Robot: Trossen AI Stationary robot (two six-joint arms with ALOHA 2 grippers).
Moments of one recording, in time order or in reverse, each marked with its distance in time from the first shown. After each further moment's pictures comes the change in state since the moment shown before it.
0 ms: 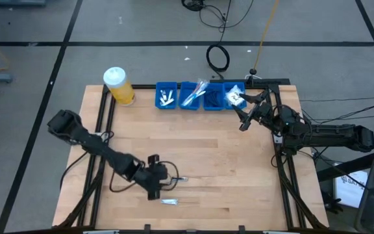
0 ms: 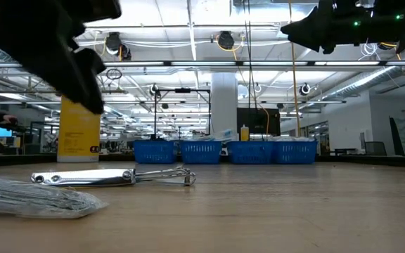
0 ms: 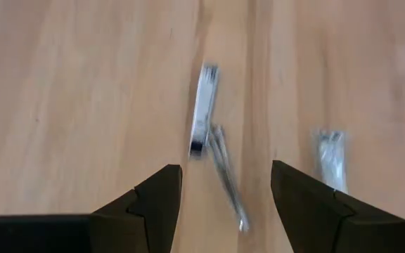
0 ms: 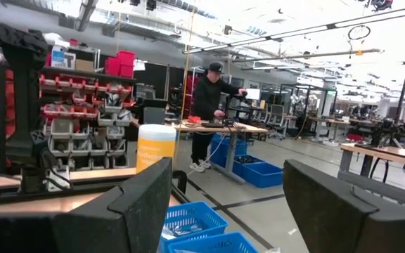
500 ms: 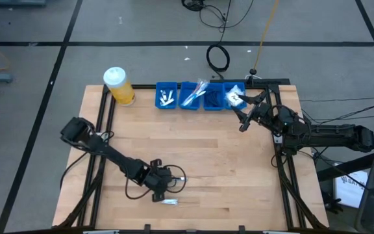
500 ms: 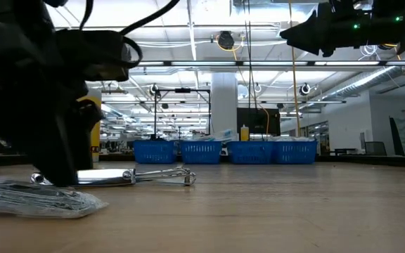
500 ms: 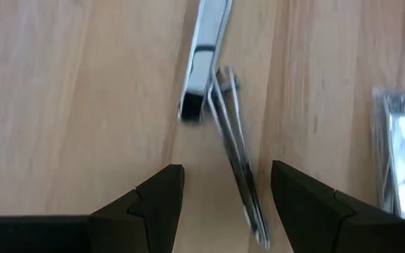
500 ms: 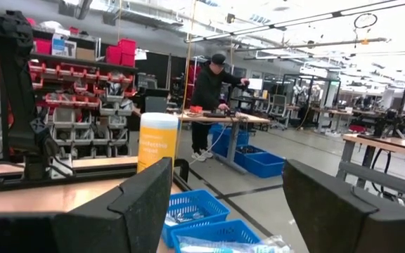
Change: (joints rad) left arm 0.026 0.211 0.003 0.039 0.120 -0.093; right arm 0.000 0.002 0.000 -0.043 -0.003 0.013
